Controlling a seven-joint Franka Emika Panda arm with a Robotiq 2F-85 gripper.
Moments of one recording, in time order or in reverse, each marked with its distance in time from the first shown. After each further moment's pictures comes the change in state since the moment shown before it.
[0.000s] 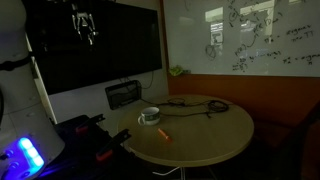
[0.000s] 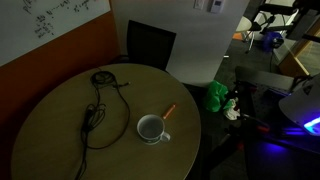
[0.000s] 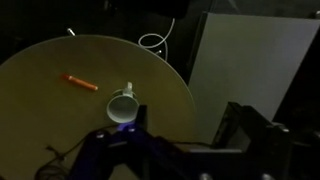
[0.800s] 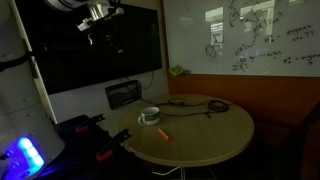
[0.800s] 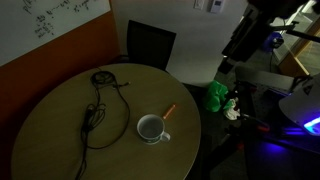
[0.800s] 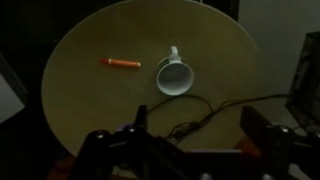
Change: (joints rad) arm -0.219 0.253 0.129 -0.104 -0.095 0.488 0.251
